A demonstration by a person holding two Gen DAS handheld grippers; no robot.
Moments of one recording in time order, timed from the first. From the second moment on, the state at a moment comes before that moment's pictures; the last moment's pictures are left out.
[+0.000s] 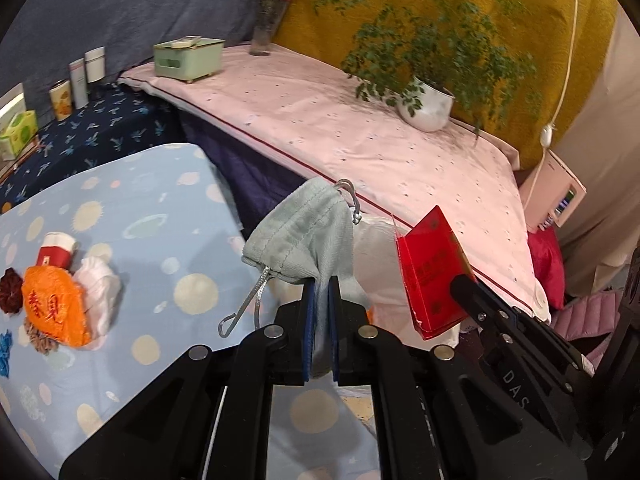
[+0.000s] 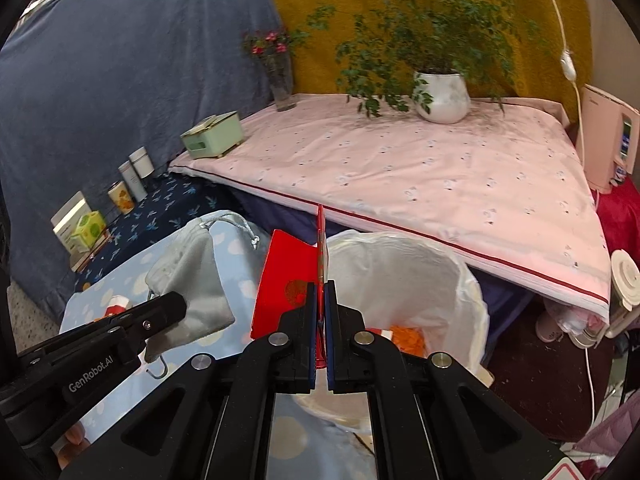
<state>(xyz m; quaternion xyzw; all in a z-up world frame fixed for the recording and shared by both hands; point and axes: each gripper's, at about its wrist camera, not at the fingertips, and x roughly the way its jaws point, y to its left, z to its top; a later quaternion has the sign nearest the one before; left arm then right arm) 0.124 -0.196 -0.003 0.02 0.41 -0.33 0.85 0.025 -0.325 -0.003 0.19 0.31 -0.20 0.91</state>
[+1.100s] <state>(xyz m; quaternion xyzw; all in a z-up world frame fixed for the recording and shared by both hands) 0.131 -0.192 -0.007 0.01 0.42 -0.30 0.86 0.021 -0.327 -0.008 0.20 0.31 -0.21 0.91</state>
